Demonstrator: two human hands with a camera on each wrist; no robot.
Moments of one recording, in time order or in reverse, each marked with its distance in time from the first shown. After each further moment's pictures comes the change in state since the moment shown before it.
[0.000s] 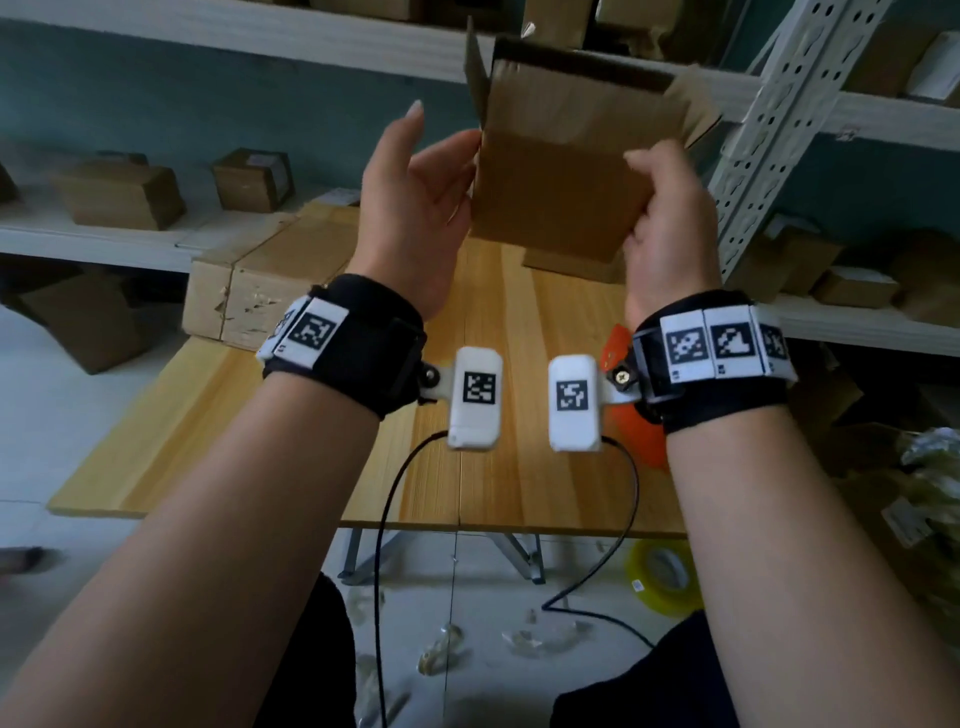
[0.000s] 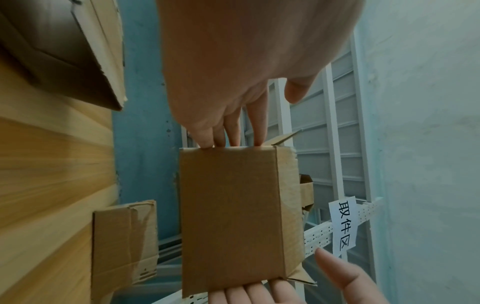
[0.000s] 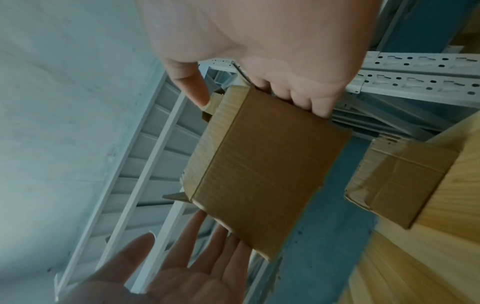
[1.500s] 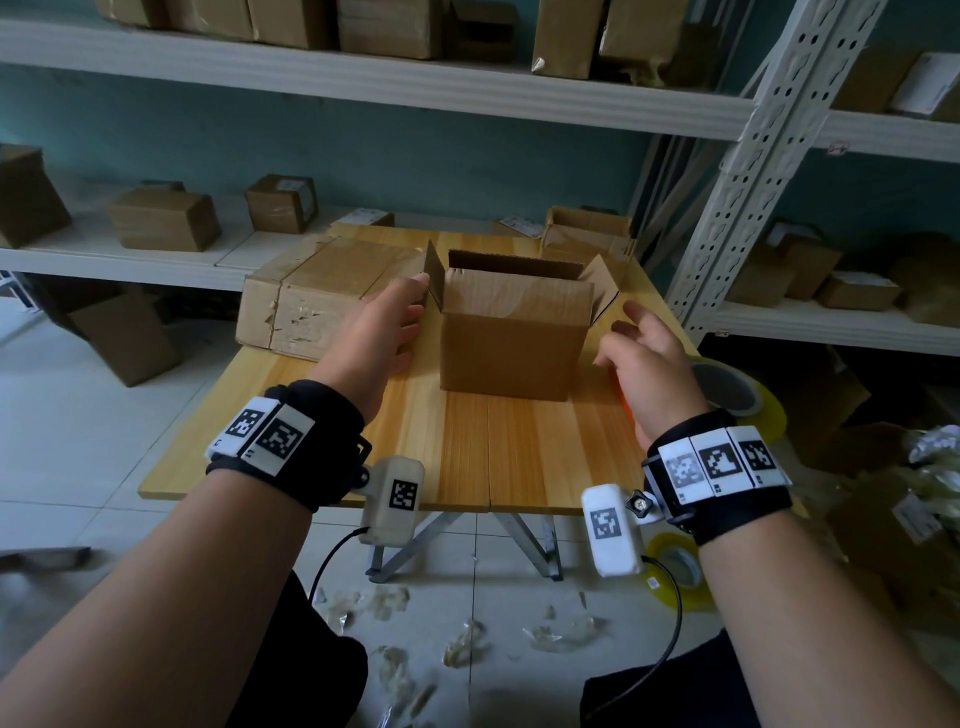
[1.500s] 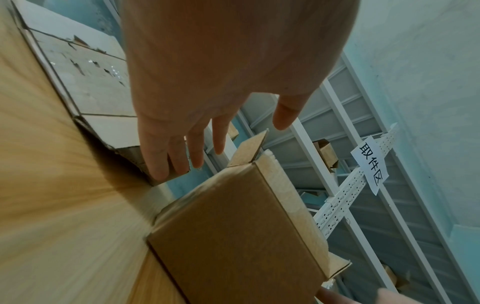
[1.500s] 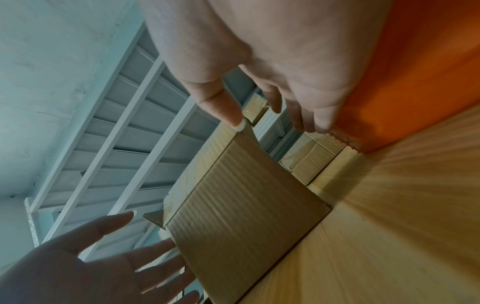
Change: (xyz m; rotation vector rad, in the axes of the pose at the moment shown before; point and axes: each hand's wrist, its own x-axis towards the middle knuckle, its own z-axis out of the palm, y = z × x) left_hand -0.072 0.008 -0.071 0.556 0.164 -0.295; right_hand -0.070 0.048 -0.034 -0.338 -0.063 0.228
